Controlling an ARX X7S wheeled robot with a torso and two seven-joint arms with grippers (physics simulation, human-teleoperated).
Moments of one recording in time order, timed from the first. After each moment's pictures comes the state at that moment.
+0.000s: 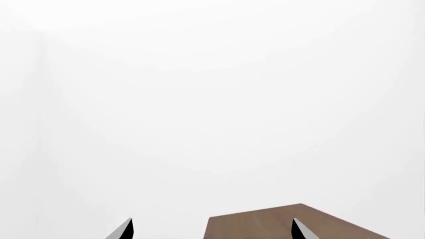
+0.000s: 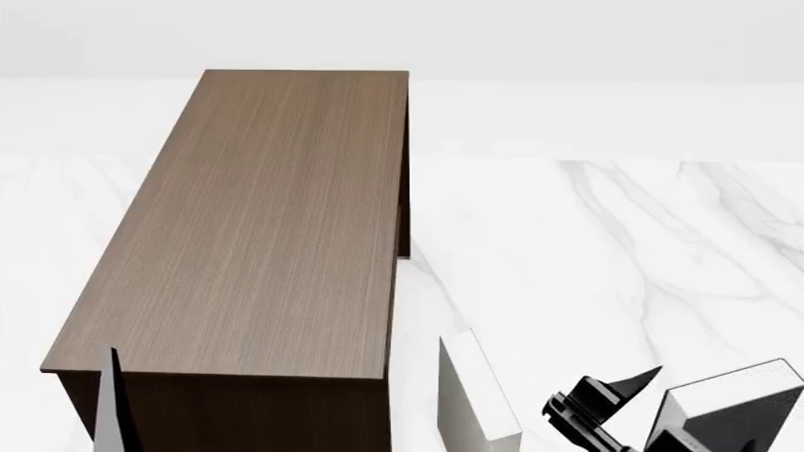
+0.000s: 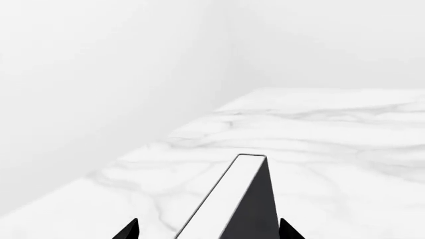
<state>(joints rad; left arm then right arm) 0.07 -0.34 0.26 0.40 0.04 0.26 -0.37 0.31 0.10 -0.16 0.32 0.30 -0.20 0.81</state>
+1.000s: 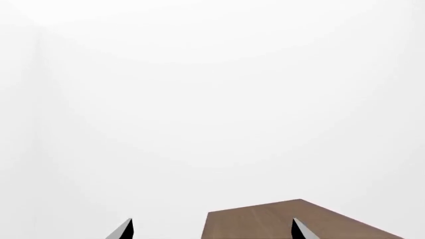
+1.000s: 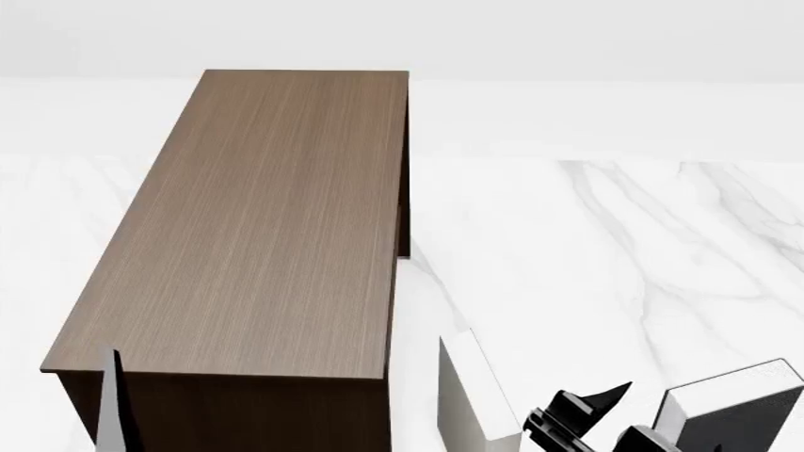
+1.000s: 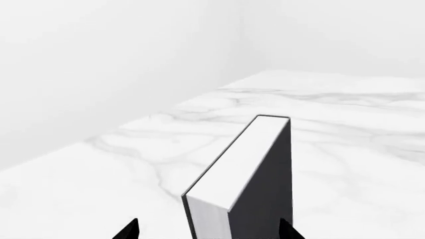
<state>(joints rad) 0.07 -0.35 0.27 0.39 0.02 0.26 -0.38 0.39 0.10 -0.23 0.57 0.34 -0.28 0.78</state>
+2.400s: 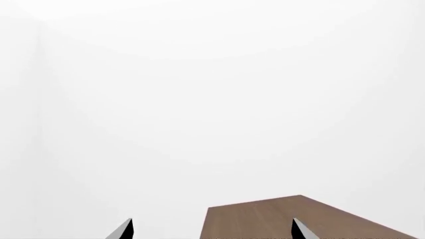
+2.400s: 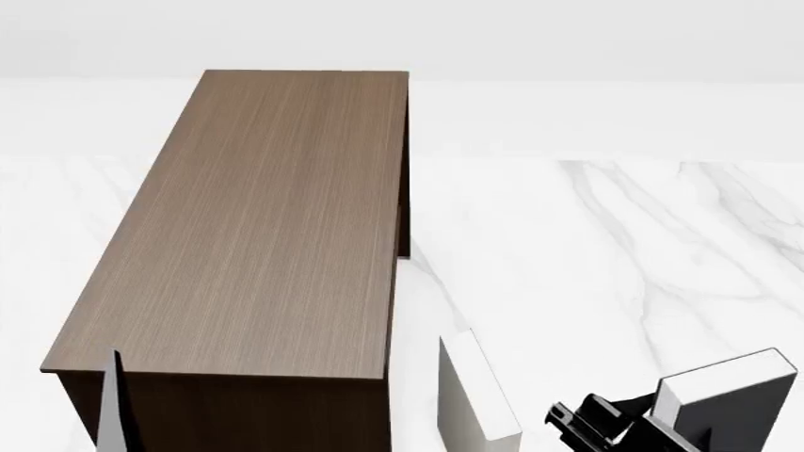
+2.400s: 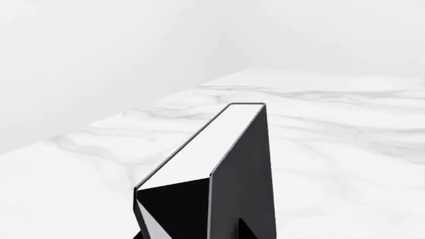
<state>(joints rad) 0.06 -0.37 0.29 0.37 0.00 0.26 -0.40 0.61 0.06 -0.27 1.12 0.39 -0.56 0.74</state>
